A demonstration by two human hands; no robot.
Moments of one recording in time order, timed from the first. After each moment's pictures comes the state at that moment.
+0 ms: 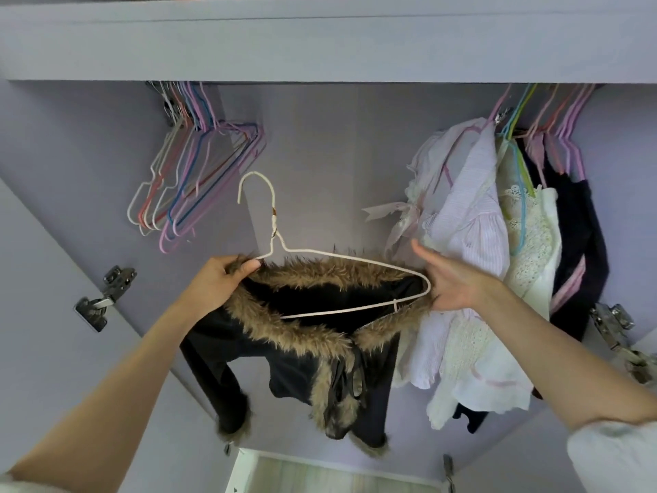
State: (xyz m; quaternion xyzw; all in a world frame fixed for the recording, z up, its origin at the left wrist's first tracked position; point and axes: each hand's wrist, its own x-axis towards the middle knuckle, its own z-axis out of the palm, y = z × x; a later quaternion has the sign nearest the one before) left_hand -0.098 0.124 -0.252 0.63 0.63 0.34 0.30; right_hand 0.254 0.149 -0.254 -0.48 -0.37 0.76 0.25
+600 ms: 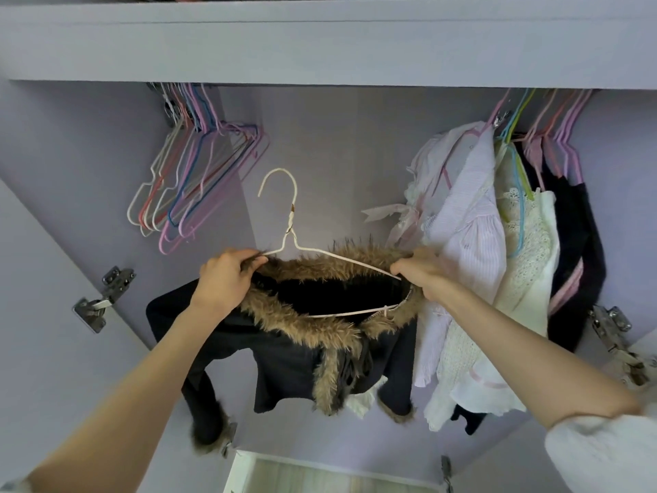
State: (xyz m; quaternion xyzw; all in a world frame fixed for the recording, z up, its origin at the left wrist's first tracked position) left_hand -0.084 0.127 -0.251 0.69 0.68 0.26 0.07; right_hand 0.208 0.163 -0.255 -0.73 -0.48 0.39 0.29
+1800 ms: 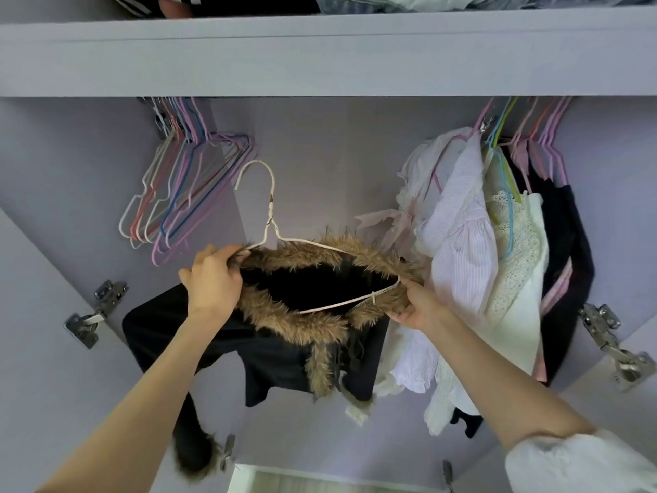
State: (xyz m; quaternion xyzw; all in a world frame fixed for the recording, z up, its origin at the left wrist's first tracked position) left_hand -0.073 0.125 -0.241 0.61 0.73 0.30 0.02; right_hand 0.209 0.155 -0.301 -0.58 -0.12 0.65 0.48
